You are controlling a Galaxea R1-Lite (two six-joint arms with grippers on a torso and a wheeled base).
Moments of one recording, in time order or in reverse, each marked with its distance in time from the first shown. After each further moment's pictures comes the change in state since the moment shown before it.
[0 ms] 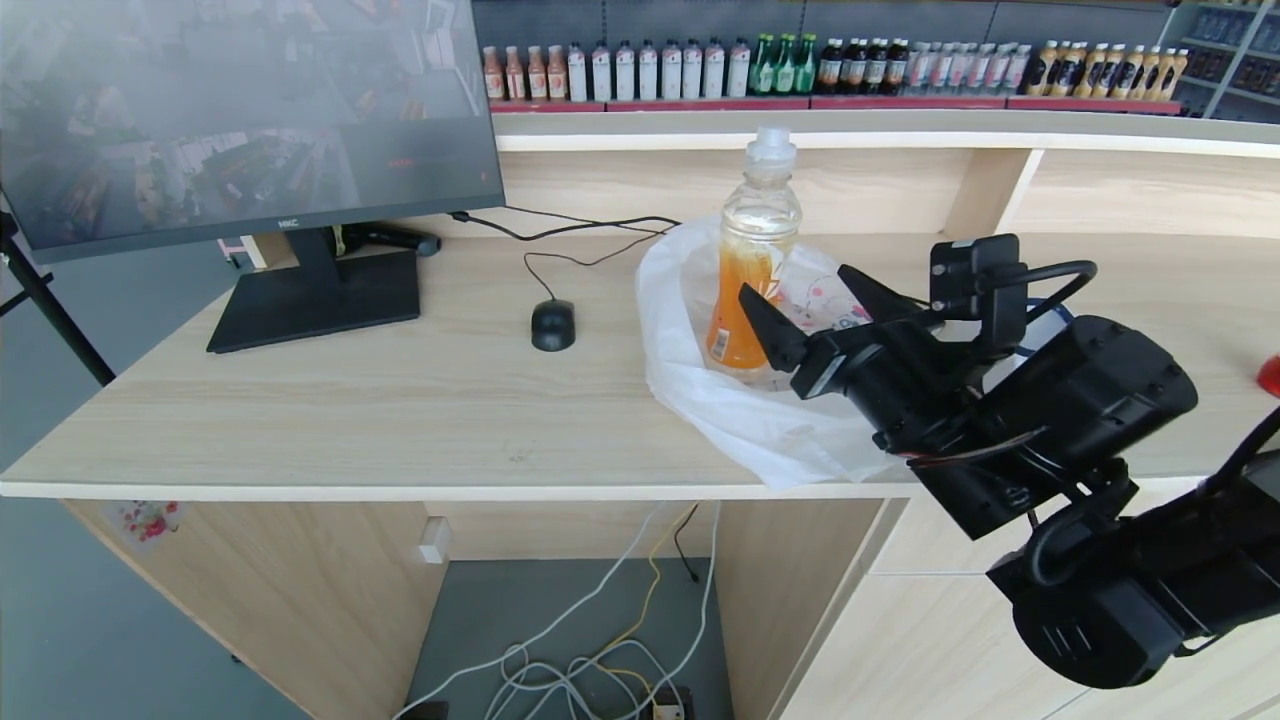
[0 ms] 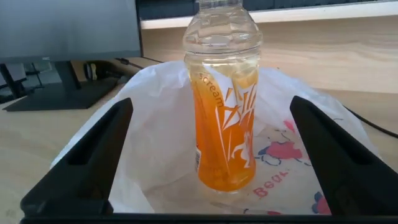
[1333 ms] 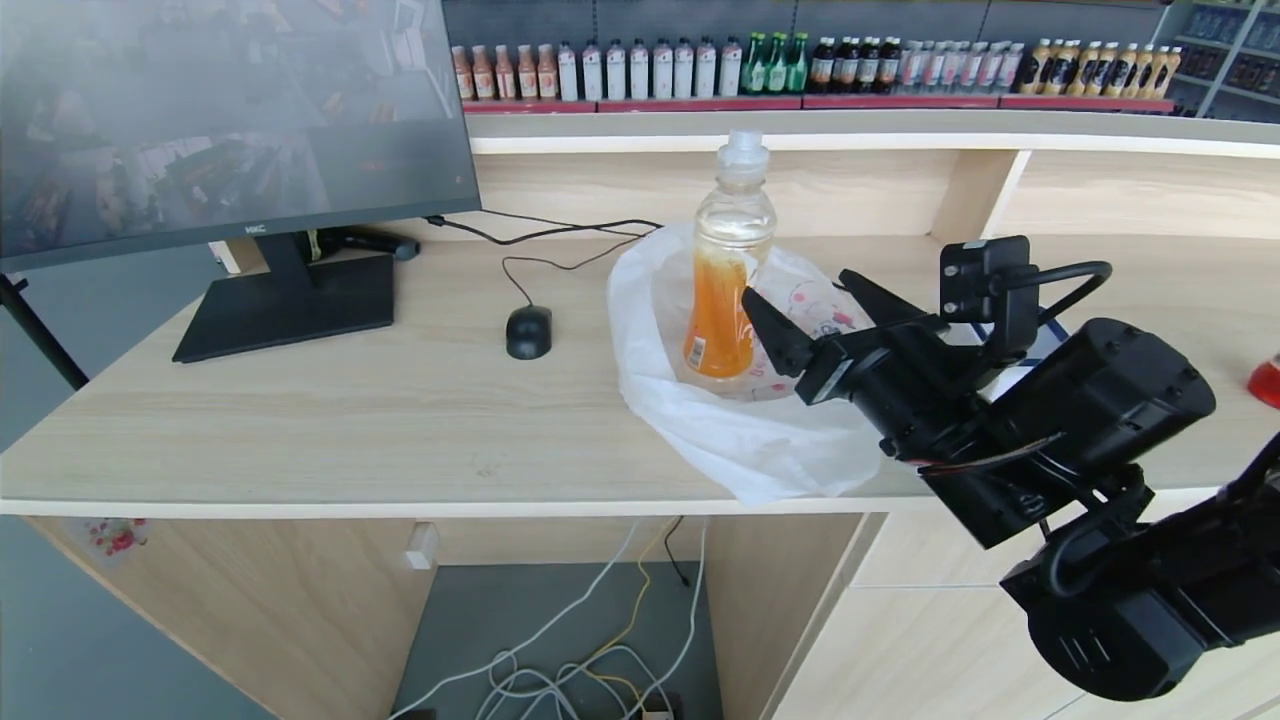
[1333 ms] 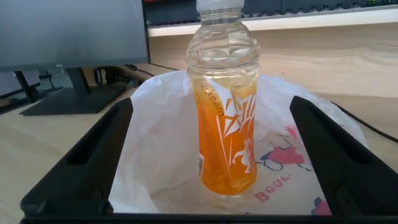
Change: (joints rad) left arm 0.000 0.000 0.000 0.000 -0.001 0.014; right arm -0.002 -0.027 0.027 0.004 -0.003 0.020
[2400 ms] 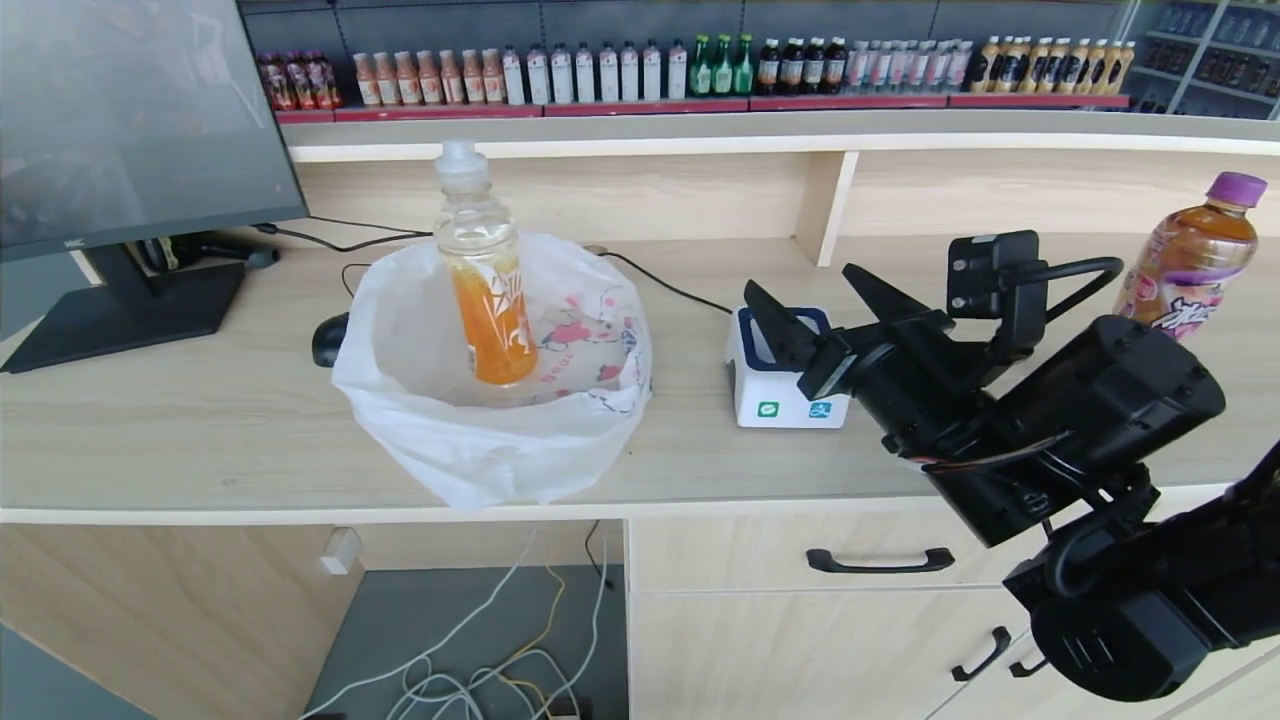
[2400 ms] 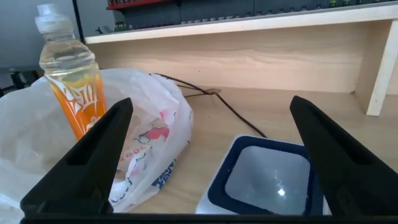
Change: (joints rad) left arm 0.000 0.000 0.000 0.002 0.000 -0.008; right arm 0.003 0.001 -0.005 -0.003 0.000 0.003
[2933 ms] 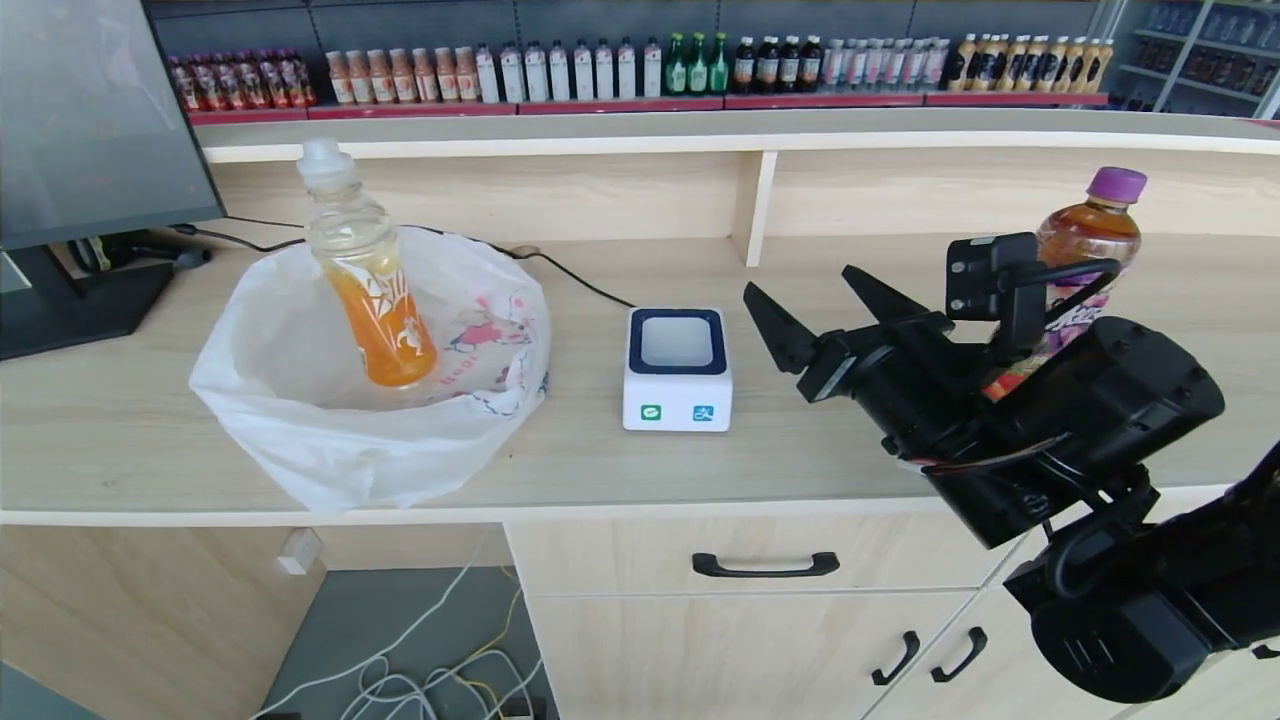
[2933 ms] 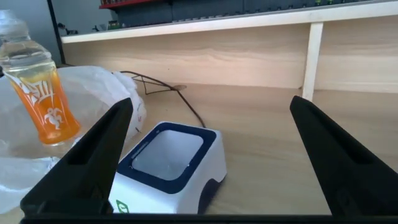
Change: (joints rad) left arm 0.000 0.000 0.000 0.000 0.000 0.000; right arm 0.000 0.000 0.004 0.000 -0.001 -0.001
